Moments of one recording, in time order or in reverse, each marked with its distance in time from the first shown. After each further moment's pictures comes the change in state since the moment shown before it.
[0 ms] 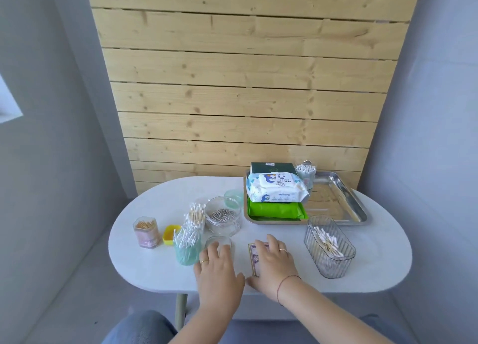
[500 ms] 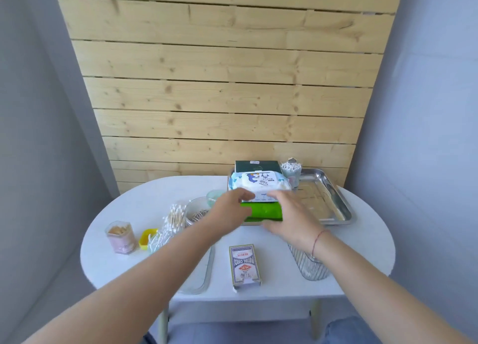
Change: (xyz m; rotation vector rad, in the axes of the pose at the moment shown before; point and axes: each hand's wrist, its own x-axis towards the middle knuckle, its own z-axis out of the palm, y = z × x) left_hand 0.091 0.086 -0.066 -0.590 -0.287 0.218; right_hand 0.014 0.056 -0.105 0.291 0.240 -0.118
